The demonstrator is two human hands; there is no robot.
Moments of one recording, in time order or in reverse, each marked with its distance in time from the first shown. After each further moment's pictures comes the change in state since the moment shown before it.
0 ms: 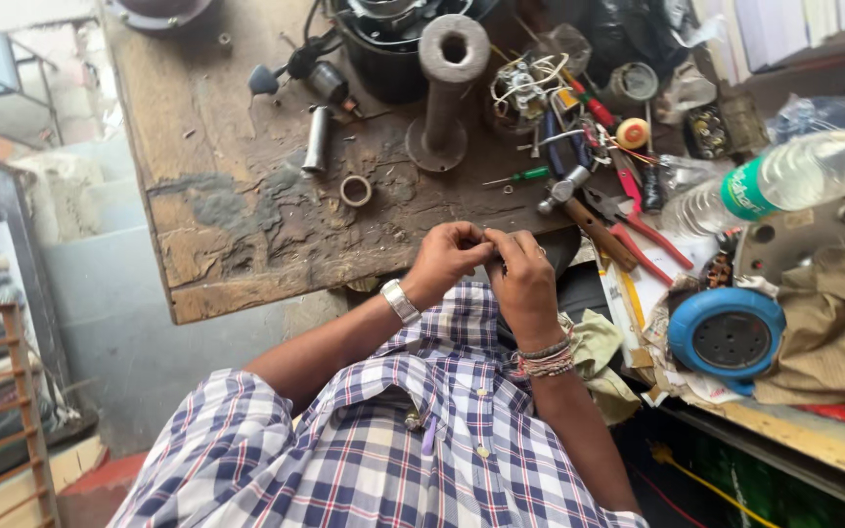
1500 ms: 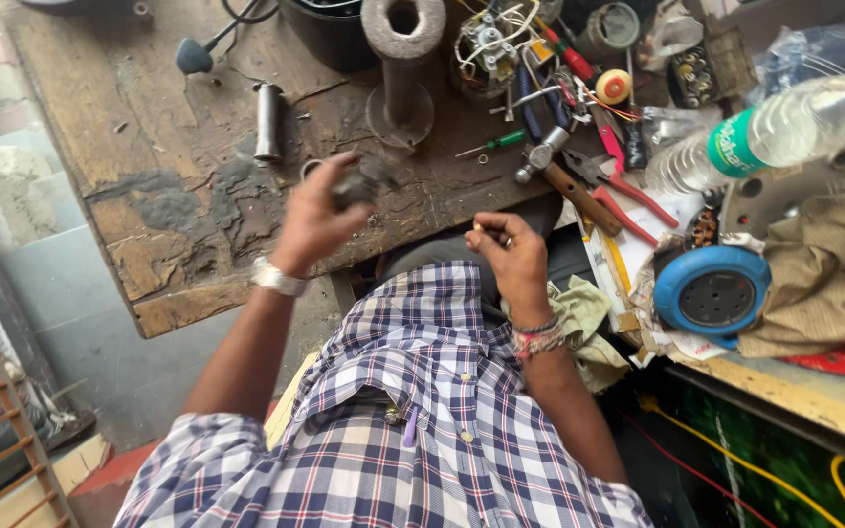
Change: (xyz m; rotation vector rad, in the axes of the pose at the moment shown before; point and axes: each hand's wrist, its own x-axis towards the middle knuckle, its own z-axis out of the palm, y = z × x) left_hand -0.017 0.058 -0.114 0.614 0.210 0.225; right_hand -0.028 0.060 0.043 0.935 0.036 0.673
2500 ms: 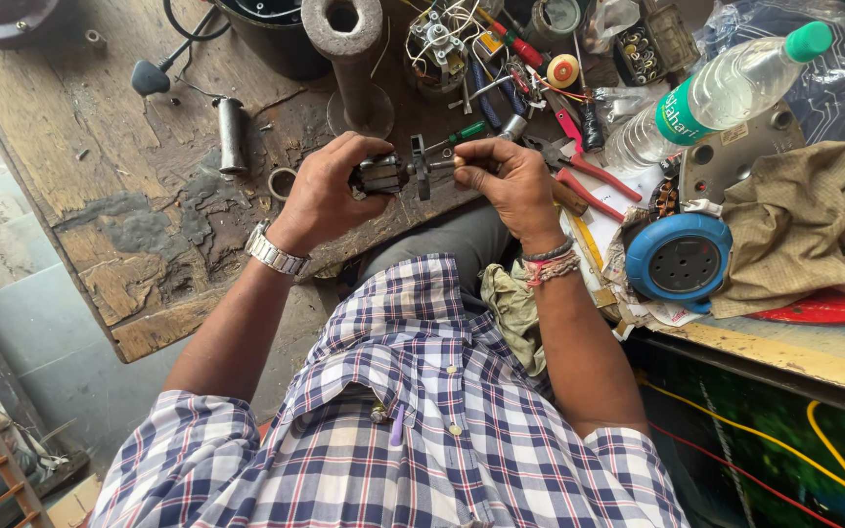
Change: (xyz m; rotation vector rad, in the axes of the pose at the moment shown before) left_hand 0.030 0.072 0.009 0.196 -0.167 0.520; right_hand 0.056 -0.074 -0.021 0.040 -0.243 -0.145
